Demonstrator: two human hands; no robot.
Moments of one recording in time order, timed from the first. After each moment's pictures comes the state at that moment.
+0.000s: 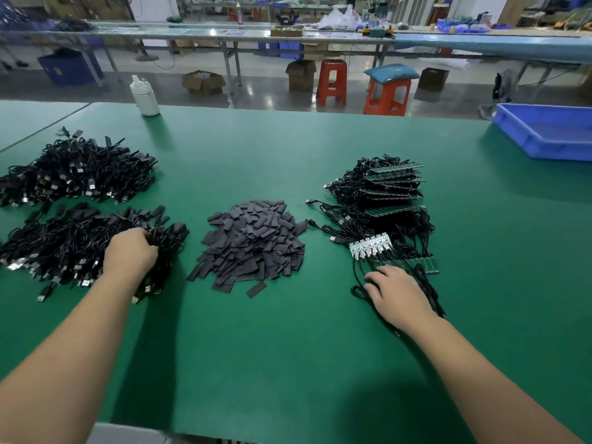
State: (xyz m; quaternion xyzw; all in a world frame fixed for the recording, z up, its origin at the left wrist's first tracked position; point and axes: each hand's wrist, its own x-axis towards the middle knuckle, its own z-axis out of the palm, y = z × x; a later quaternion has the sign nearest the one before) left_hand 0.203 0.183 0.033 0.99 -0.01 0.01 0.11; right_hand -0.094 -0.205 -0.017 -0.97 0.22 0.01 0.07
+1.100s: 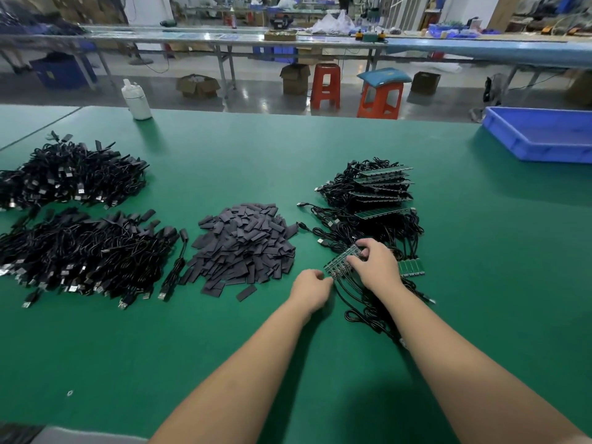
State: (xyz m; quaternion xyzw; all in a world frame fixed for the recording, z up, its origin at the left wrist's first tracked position) left_hand 0.010 -0.070 -0.012 0.82 -0.11 -0.32 0.46; right_hand -0.040 -0.215 -0.002 -0.88 0.35 -0.11 0.31
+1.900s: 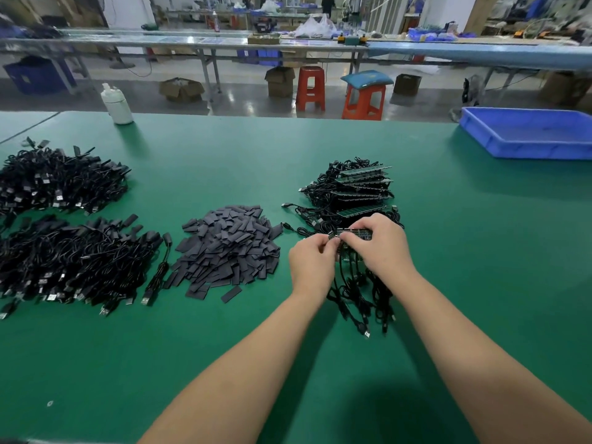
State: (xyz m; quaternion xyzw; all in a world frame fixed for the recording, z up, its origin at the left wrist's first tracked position) left_hand -0.019 -0.095 0.051 0.81 -0.18 -0.06 0.55; right_hand -0.079 -0.212 0.078 -0.90 0.27 -0.23 0.26
